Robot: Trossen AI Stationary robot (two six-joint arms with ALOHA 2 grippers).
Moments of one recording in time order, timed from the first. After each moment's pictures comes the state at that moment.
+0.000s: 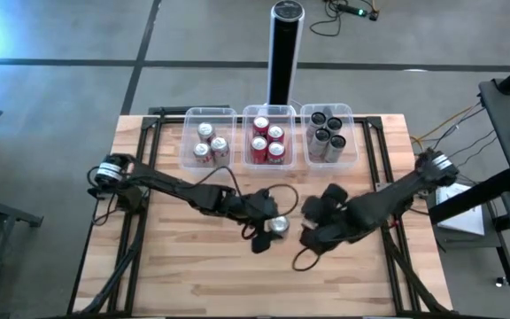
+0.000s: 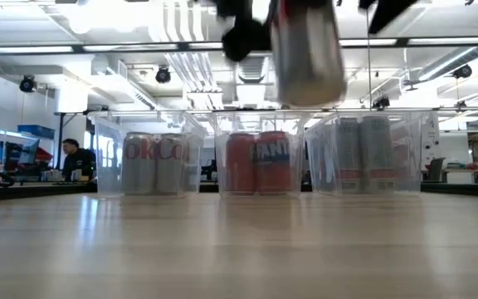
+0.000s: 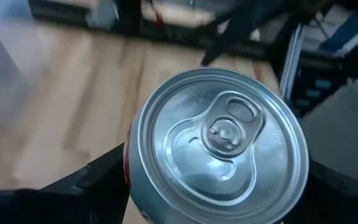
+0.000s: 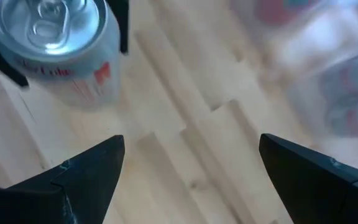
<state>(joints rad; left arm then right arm) -0.21 1.78 1.37 -0.14 -0.06 -0.31 0.52 1.60 1.52 -1.27 0.55 0.98</state>
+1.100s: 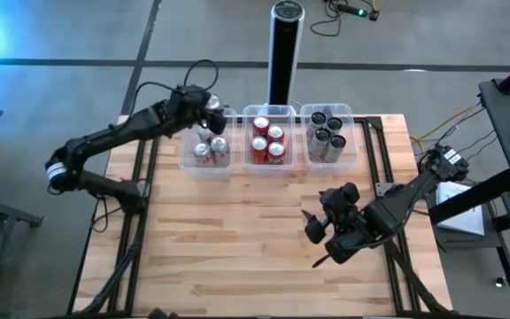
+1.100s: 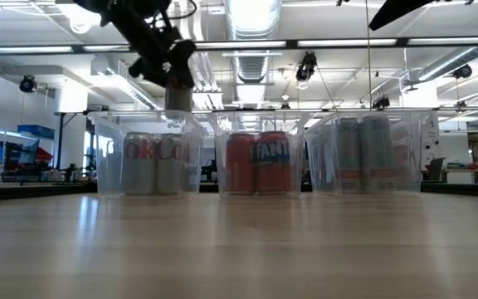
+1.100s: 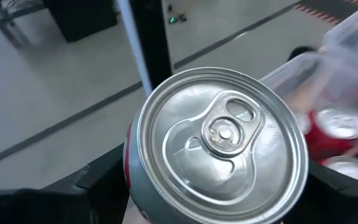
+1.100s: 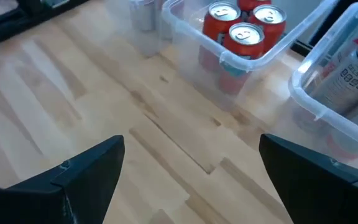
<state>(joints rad) 0.58 1.31 1.13 -0.37 -0.35 -0.13 0.60 1.52 1.39 -1.19 0.84 1.32</state>
